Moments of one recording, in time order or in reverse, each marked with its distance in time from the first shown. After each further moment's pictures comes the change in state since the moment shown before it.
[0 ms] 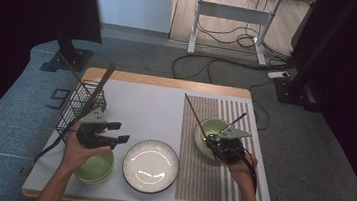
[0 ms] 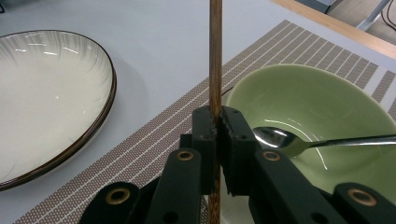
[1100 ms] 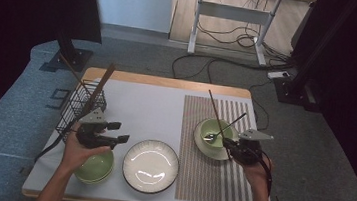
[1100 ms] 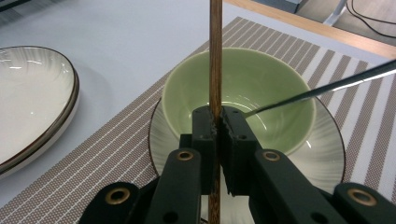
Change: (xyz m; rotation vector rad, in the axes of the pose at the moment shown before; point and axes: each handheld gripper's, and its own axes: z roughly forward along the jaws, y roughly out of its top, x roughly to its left) left arm 0.001 -0.001 0.000 -0.001 0.000 0.001; right arm -0.033 -0.021 -0.029 -0.046 -0.065 0.116
